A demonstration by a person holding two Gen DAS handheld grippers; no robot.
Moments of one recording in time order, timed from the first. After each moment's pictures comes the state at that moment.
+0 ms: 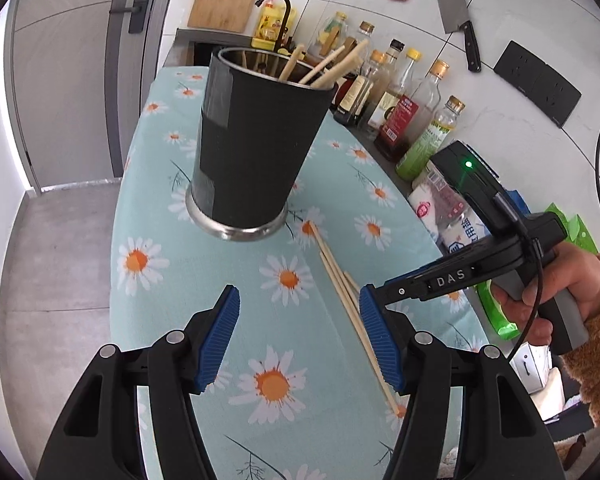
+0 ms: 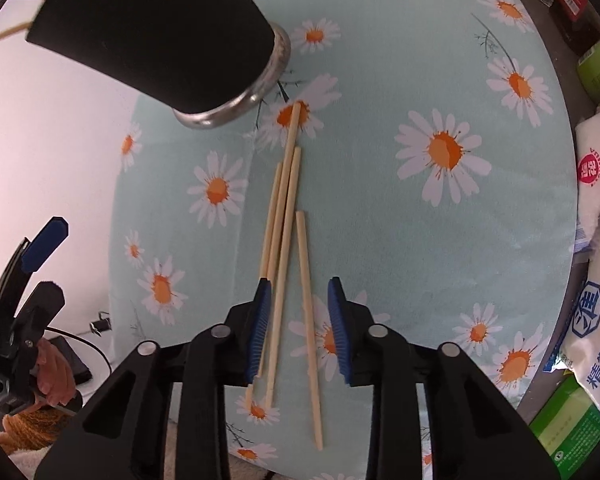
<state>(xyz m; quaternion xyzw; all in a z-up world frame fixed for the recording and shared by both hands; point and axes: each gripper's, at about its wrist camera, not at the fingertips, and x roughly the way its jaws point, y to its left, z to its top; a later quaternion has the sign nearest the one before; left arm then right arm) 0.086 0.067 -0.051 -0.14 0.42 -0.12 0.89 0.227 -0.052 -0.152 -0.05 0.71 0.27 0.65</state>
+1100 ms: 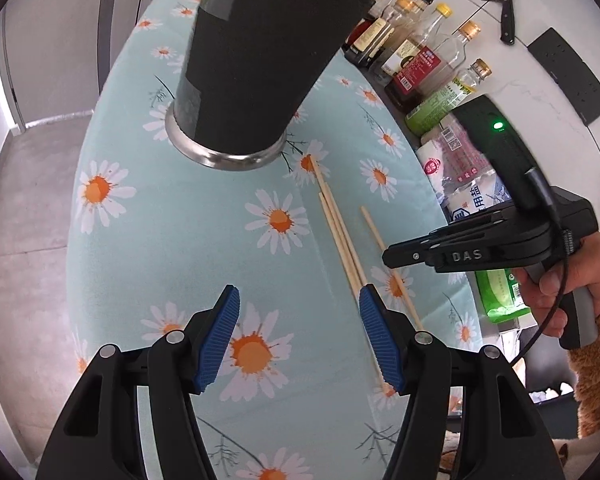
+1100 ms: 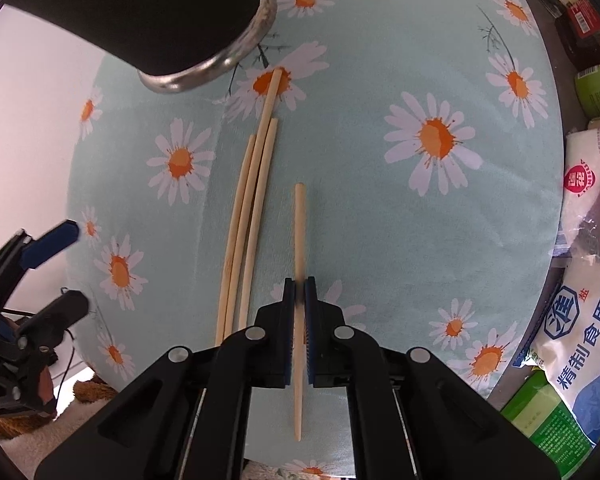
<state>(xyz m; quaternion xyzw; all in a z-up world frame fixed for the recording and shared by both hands) 0.114 0.060 -0.090 -0.19 0.52 -0.14 0.82 0.227 -0.039 -0.152 -0.11 0.72 0.25 0.64</state>
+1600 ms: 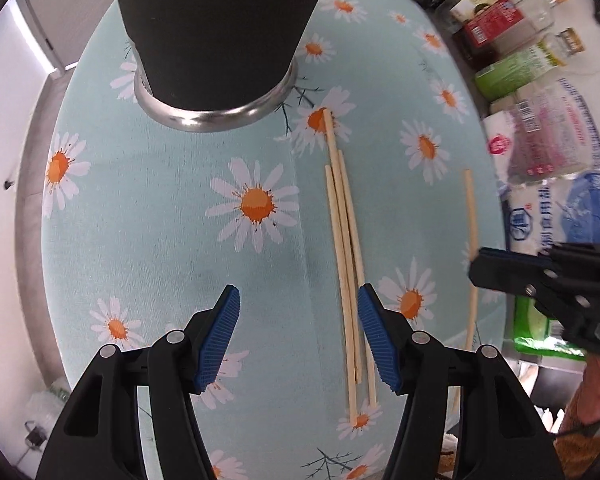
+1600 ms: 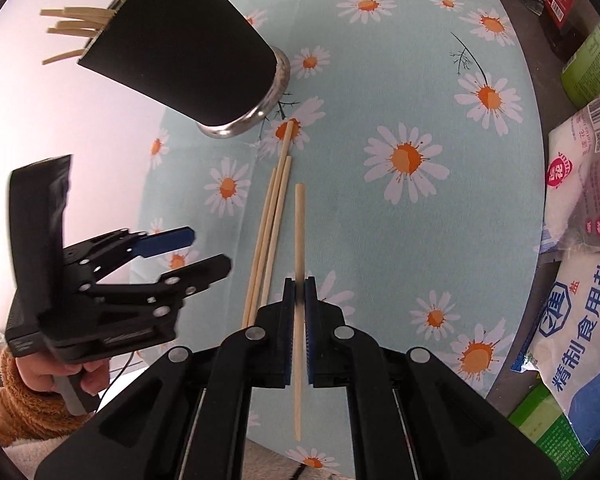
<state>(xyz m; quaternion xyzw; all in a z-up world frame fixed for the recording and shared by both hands) 0.175 0.000 -0.113 -0.16 0.65 -0.03 0.74 0.231 -0.103 -0.113 0.00 0.68 0.34 0.65</state>
